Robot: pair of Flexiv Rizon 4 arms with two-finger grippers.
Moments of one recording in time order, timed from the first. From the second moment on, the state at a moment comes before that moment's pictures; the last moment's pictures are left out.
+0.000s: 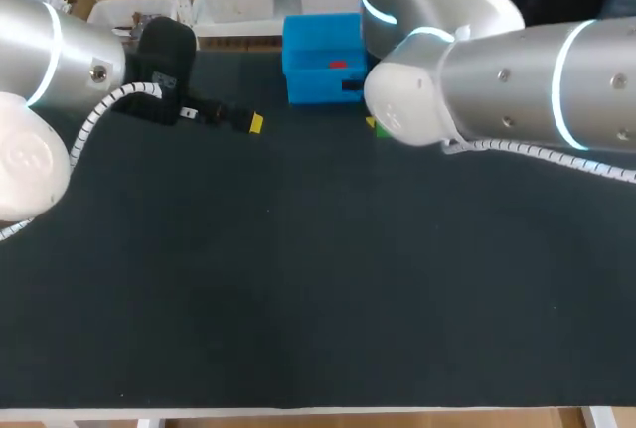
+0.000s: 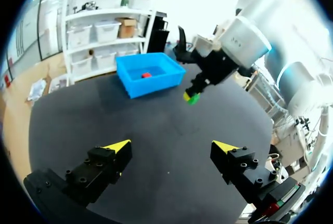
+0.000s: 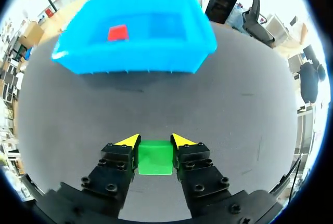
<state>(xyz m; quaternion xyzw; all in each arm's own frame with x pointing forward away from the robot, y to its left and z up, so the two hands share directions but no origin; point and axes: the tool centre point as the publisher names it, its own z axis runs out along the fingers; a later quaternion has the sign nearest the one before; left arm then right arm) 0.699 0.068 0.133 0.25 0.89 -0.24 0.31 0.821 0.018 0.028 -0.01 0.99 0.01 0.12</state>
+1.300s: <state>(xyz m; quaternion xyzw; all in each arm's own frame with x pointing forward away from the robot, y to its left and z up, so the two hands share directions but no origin) 0.699 0.068 0.133 0.25 0.89 -0.24 0.31 0.806 0.023 0.135 -0.02 0.94 0.20 0.28</state>
